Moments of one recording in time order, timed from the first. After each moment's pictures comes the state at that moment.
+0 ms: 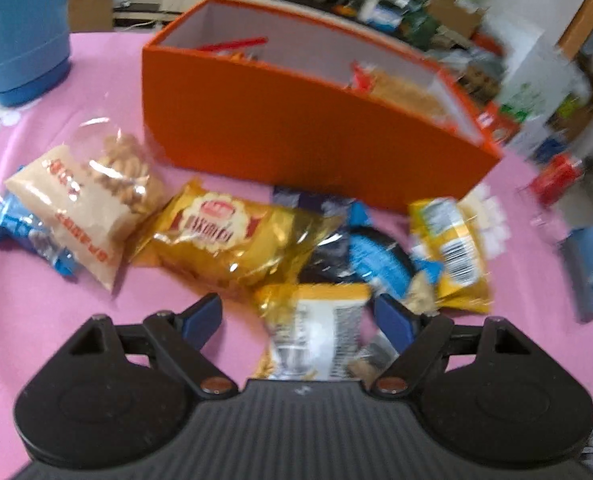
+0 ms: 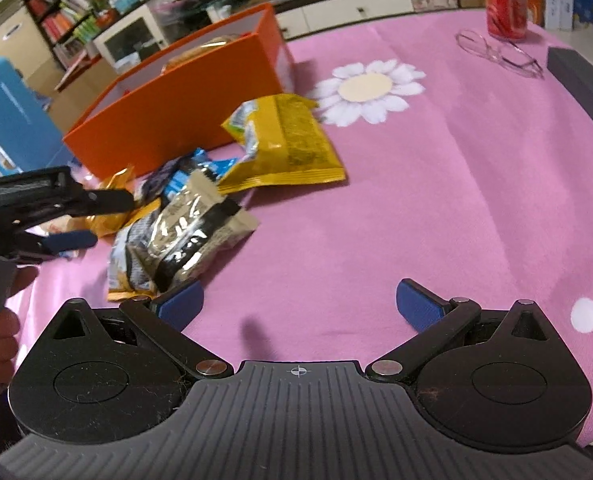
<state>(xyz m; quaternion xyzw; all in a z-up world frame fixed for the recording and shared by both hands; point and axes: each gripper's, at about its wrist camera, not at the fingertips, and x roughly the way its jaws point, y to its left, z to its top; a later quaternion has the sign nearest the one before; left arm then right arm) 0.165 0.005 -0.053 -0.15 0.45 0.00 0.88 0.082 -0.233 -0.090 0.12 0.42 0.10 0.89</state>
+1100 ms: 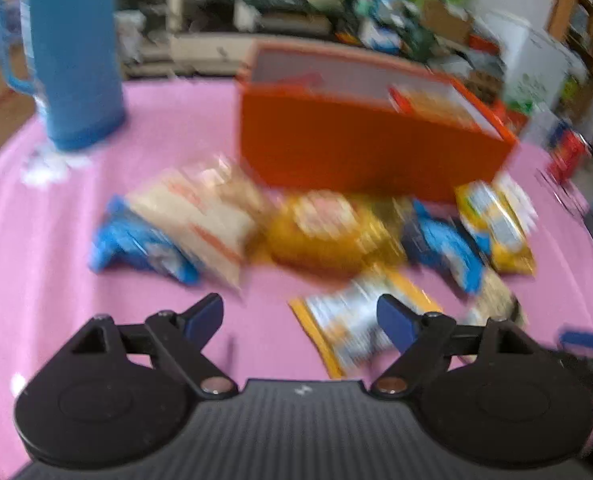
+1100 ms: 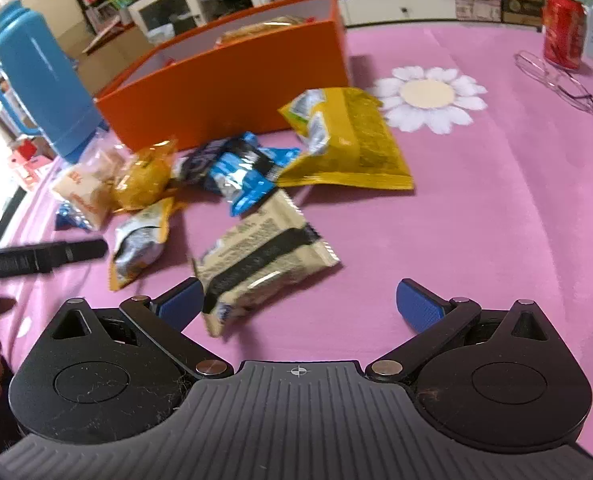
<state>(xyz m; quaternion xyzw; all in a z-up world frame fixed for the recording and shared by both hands) 0.109 0.060 -0.036 -0.08 0.38 0.02 0.92 0.093 -0.196 -0.086 0.07 0.43 0.15 0.89</state>
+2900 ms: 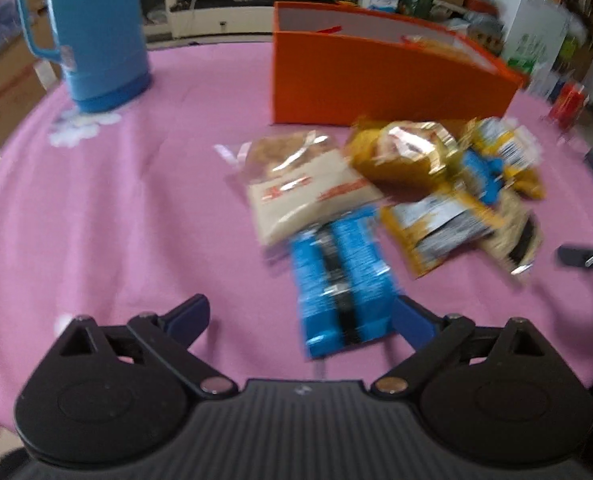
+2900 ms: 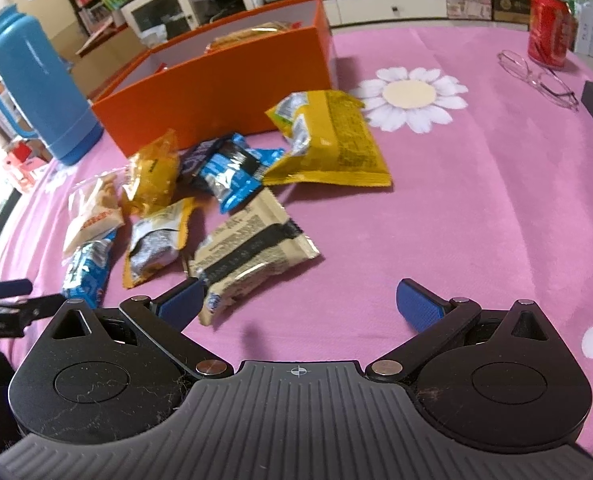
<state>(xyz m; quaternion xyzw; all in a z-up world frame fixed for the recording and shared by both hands) 0.061 0.077 -0.050 -0.07 0.44 -0.02 0.89 0.085 -0.206 -0.079 0.07 0.43 0.14 0.89</state>
